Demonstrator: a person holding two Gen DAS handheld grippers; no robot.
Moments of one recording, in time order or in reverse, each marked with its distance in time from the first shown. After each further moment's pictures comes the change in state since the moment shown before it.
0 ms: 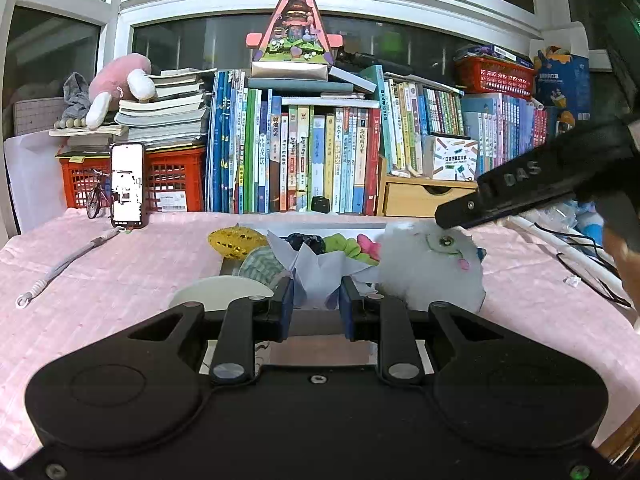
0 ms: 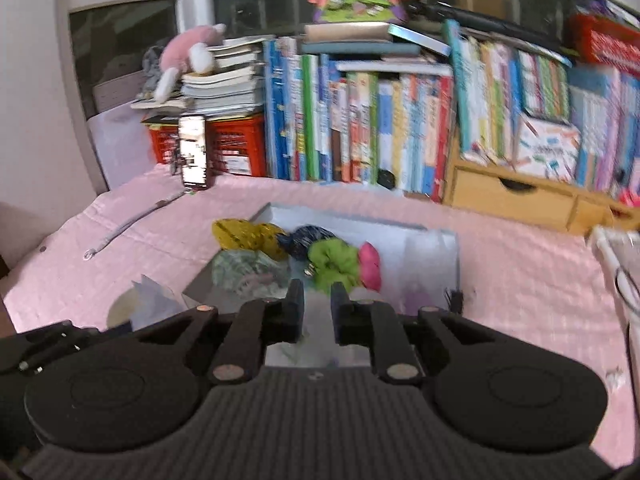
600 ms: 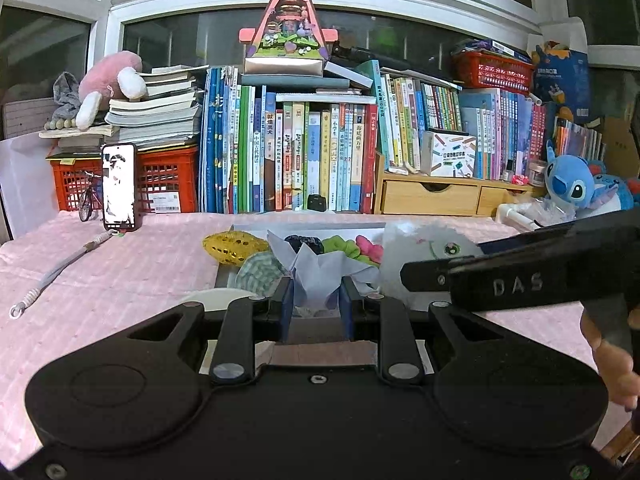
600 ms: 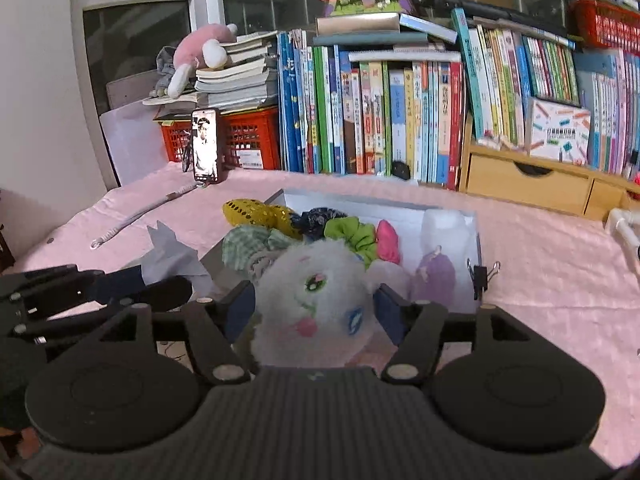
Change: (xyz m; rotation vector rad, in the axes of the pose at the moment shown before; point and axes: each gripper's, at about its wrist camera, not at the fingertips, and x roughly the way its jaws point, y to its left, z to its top) left arm 0.014 0.004 0.008 0.014 0.016 -0.016; right arm 0.013 0.016 -0.036 -0.051 -0.061 0.028
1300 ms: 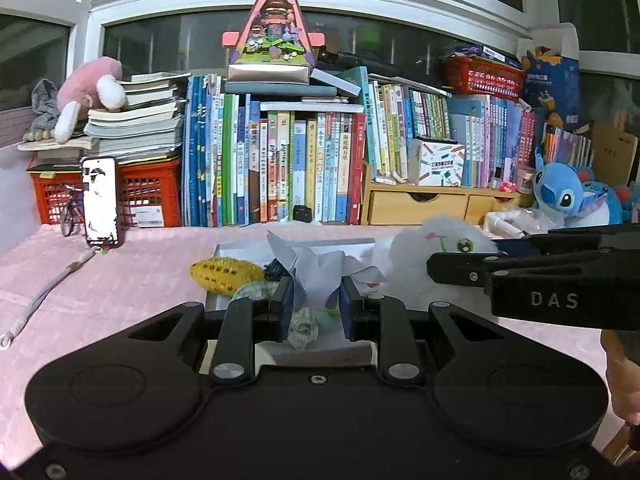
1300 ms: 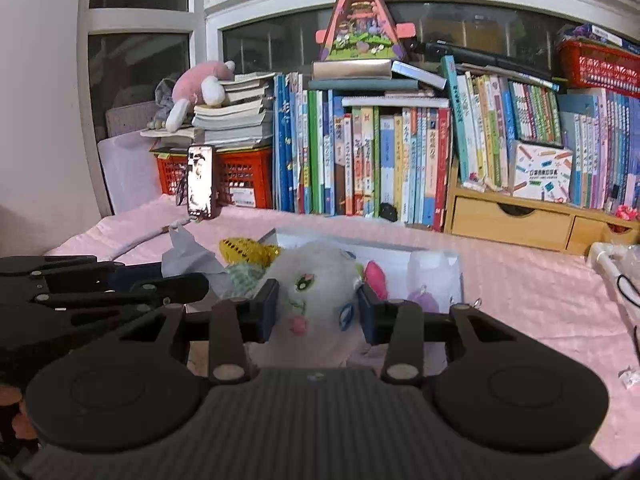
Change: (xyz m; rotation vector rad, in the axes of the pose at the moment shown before) left arm 0.016 0.010 0.039 0.013 0.015 -0.068; right arm -0.022 0.003 0.010 -0.005 -0.116 -0.045
